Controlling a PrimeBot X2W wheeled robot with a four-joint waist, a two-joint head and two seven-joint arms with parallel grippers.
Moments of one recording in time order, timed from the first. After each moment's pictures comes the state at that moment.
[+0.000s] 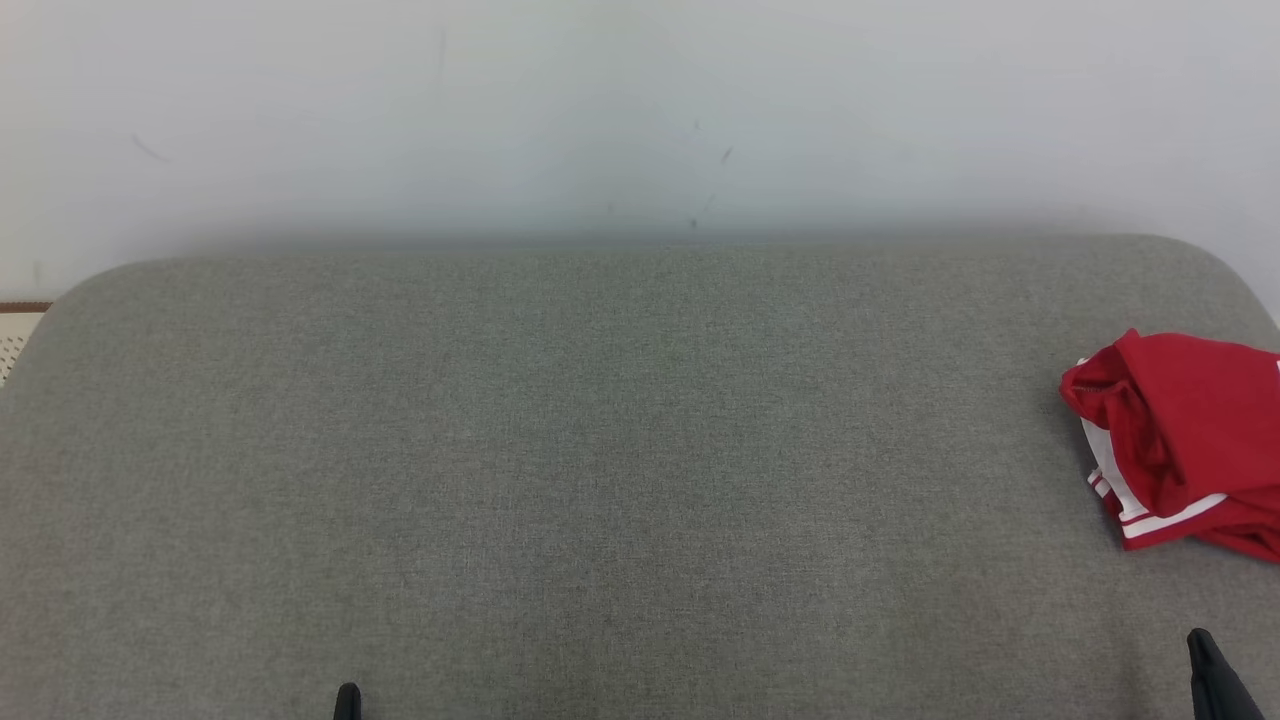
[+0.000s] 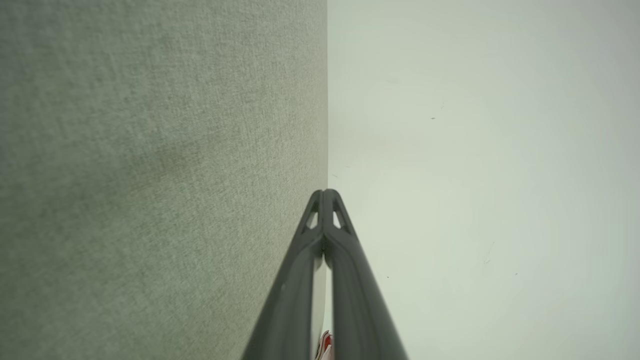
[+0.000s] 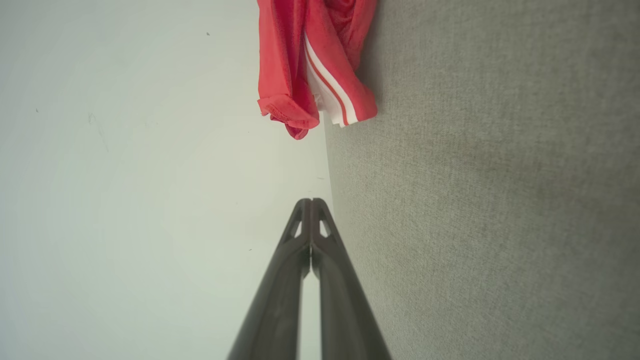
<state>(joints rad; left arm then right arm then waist) 0.06 0.05 -0.14 0.07 -1.61 -0.13 -0.13 0.03 -0.05 -0.35 0.14 1.63 0.13 0.36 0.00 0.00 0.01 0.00</state>
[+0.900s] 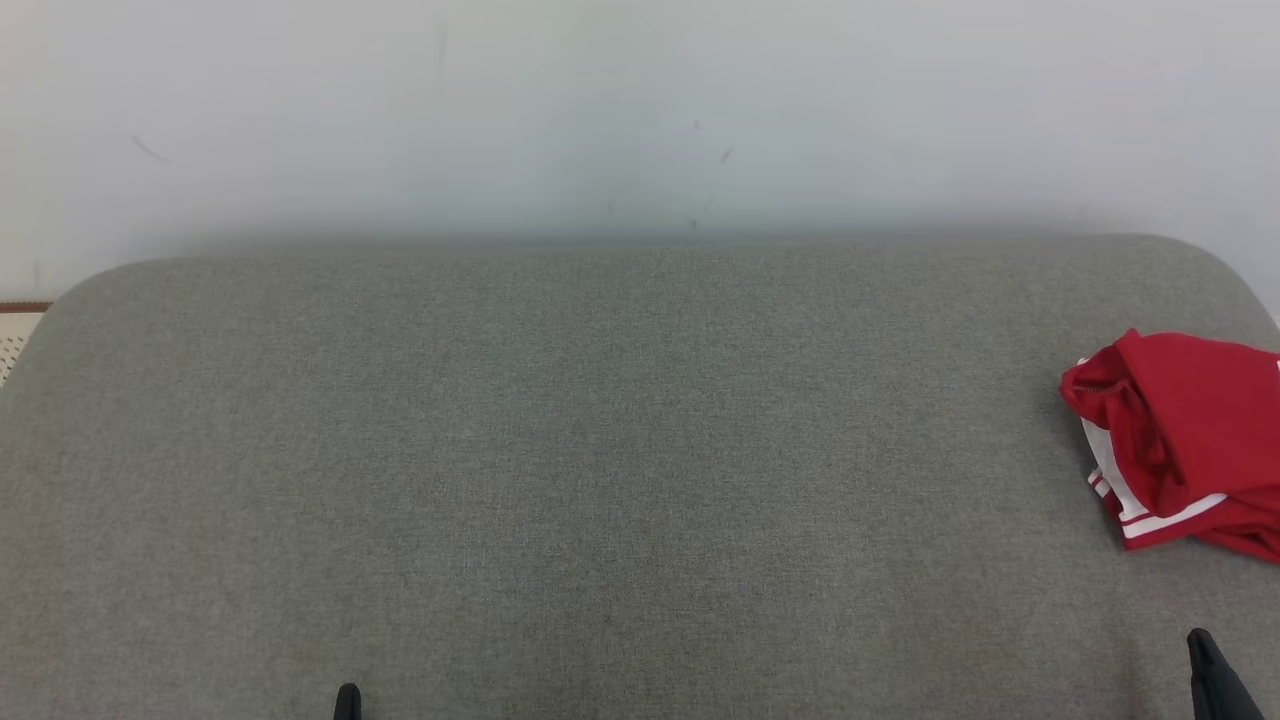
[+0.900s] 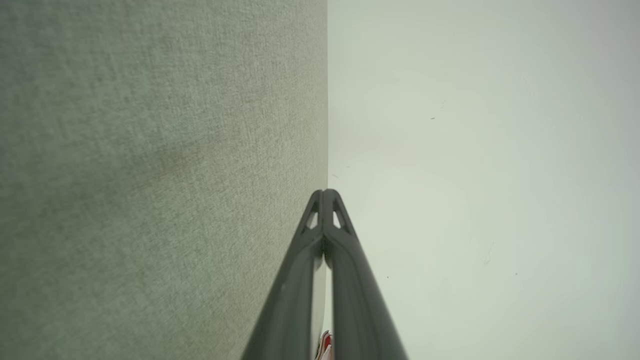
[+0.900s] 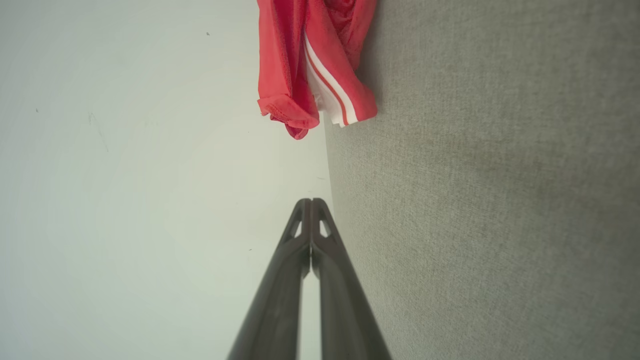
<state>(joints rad) 0.06 0.05 -0.14 0.07 -1.61 -0.13 -0.13 0.03 -0.05 -0.35 0.14 1.63 0.13 0.36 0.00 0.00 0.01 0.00</state>
